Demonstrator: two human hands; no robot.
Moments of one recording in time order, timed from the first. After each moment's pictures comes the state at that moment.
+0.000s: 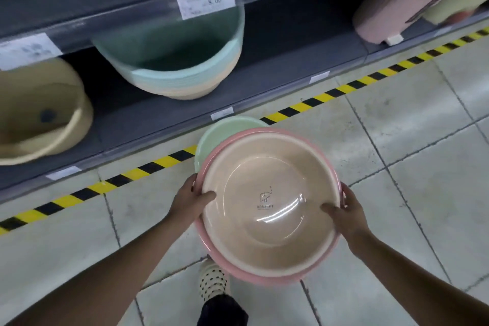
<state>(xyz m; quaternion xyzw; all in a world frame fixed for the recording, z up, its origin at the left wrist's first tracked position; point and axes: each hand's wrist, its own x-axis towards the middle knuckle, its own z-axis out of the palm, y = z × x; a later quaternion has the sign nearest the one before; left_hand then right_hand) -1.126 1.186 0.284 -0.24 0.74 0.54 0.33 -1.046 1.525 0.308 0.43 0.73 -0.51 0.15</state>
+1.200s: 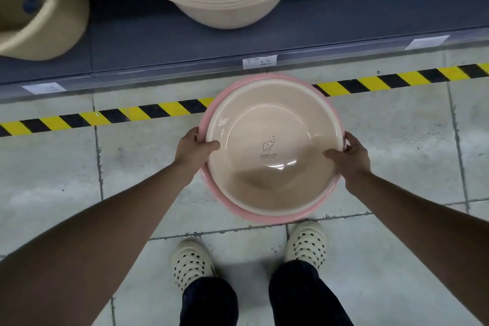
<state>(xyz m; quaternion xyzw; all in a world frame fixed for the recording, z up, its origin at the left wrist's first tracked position) -1.178 1.197 0.086 -0.41 0.73 0.50 0.23 -1.208 1.530 0.073 0.36 0.80 -0.42 0.23</state>
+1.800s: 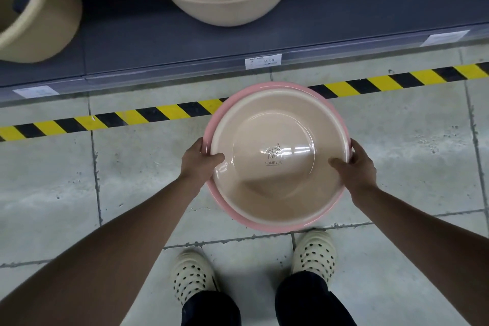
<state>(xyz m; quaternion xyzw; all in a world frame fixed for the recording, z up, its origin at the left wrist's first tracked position) -1.170 1.203 0.045 -0.42 0.74 0.47 0.24 -1.198 1.534 0.039 0.32 0.84 -0.38 0.22</state>
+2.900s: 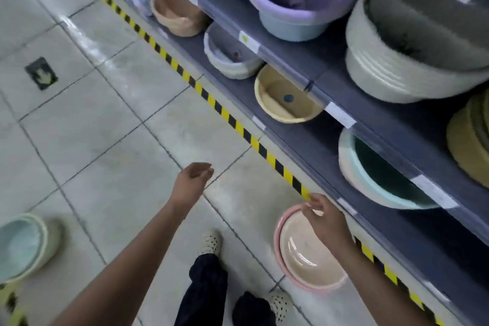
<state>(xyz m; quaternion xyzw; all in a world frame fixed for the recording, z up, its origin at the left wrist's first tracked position) -0.941 1.031 0.545 -0.64 0.51 0.56 -0.13 -1.183 1.243 0.539 -0.22 0.83 -0.28 0.43</state>
